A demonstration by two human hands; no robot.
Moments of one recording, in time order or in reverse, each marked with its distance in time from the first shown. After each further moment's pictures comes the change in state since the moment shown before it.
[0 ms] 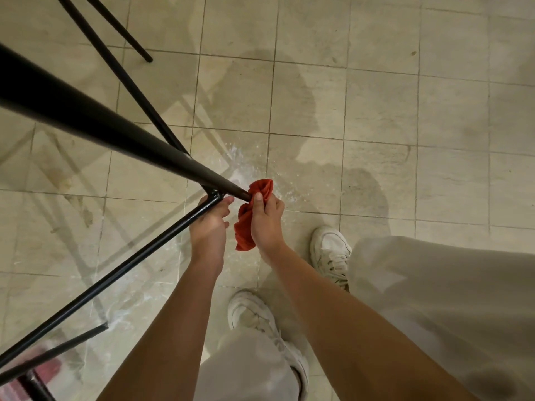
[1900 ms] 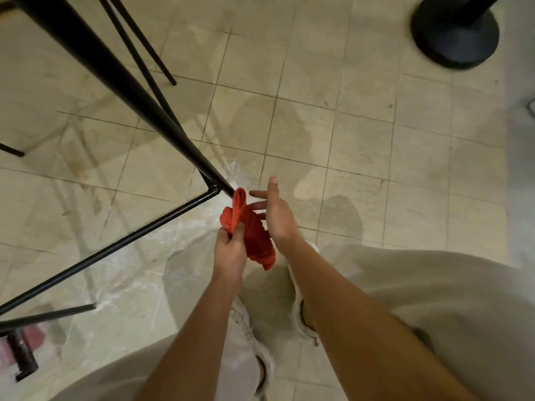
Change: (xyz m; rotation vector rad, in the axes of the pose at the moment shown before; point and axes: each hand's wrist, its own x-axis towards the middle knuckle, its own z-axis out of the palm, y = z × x) left_hand -0.059 -0.036 0.023 -0.140 -0.050 0.007; right_hand -0.058 -0.081 -0.060 -0.165 -0.174 0.004
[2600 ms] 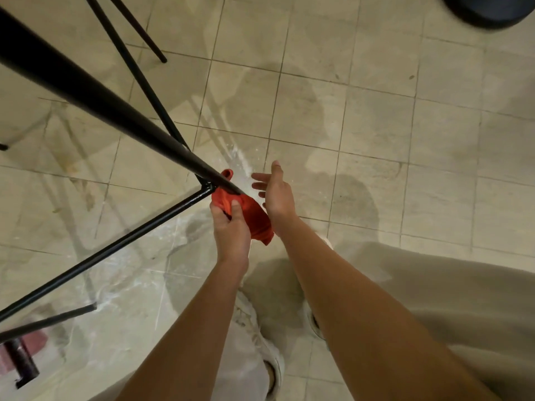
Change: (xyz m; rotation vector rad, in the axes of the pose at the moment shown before) left_hand 0.038 0.002 0.017 0.022 0.072 0.195; right_hand 0.057 0.010 0.013 0.144 0.101 0.088
